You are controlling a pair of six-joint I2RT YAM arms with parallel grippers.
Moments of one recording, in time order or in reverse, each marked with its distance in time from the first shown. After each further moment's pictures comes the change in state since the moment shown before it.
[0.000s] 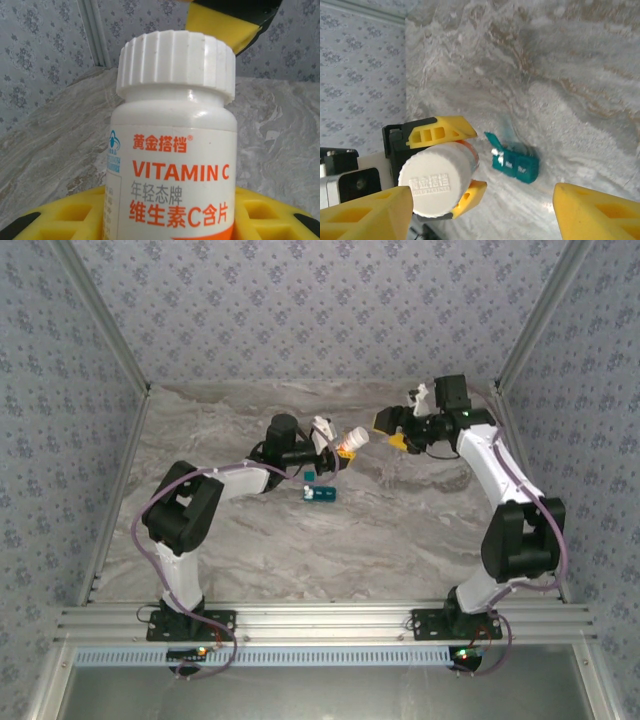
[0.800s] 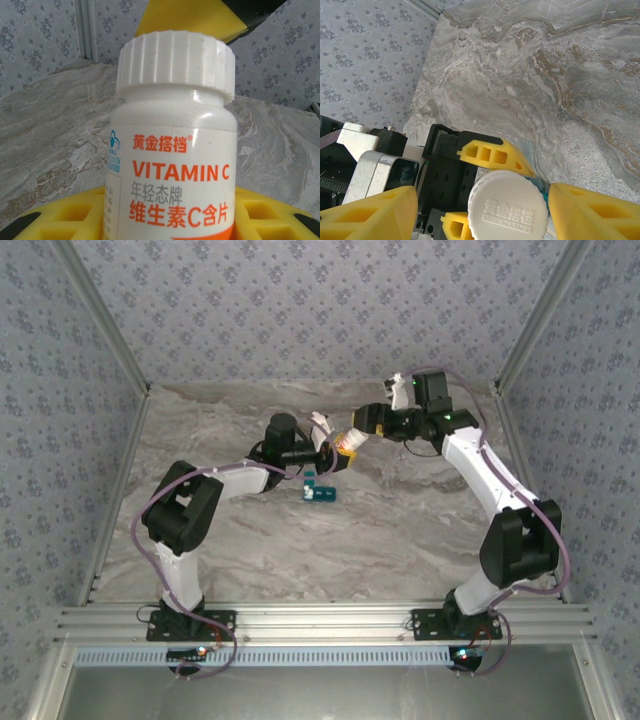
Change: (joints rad) left arm 0.005 0.000 0.002 0.010 0.050 -0.161; right arm 0.126 0.004 0.024 0.146 0.047 -0.101
